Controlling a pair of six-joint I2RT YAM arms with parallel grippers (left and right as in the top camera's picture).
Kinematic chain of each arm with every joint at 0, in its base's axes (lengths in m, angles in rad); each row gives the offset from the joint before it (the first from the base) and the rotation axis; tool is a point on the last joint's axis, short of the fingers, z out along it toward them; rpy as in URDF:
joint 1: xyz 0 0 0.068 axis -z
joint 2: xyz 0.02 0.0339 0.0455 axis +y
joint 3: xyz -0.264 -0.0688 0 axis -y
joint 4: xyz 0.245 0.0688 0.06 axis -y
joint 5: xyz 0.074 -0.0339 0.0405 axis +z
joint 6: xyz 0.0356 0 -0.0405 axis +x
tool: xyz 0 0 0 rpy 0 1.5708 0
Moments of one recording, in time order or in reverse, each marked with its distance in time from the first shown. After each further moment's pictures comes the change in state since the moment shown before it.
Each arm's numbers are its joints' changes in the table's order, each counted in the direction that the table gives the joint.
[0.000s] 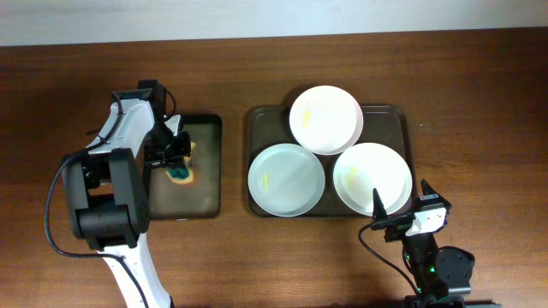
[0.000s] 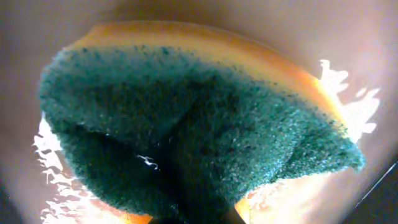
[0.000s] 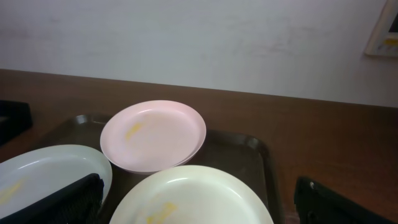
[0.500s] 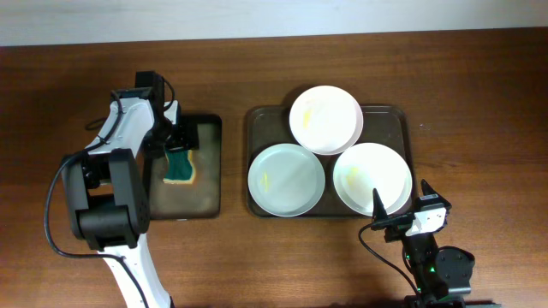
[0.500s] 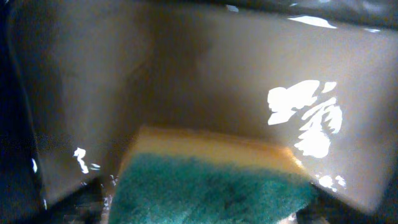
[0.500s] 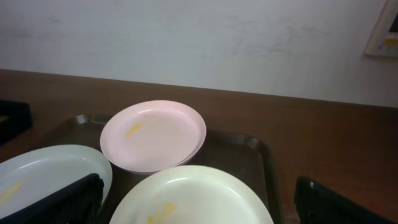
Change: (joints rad) left arm 0.002 -0.001 0.013 0.157 0.024 -0.008; right arm 0.000 0.000 0.000 0.000 0.000 0.000
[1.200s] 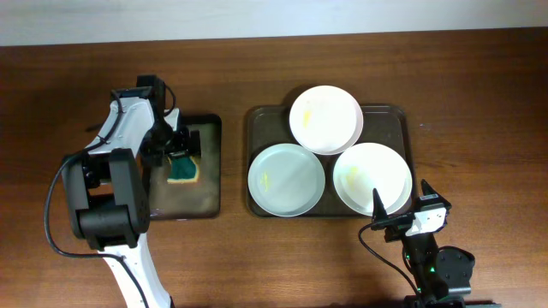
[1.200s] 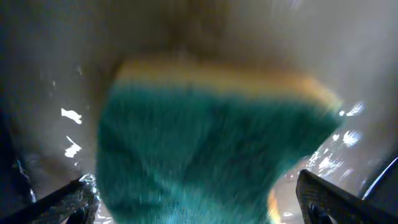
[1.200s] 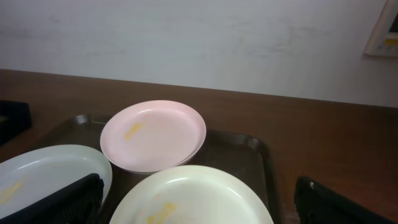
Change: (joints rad) left arm 0.001 0.002 0.005 -0.140 -0.007 0.004; right arm 0.000 0.000 0.000 0.000 0.000 0.000
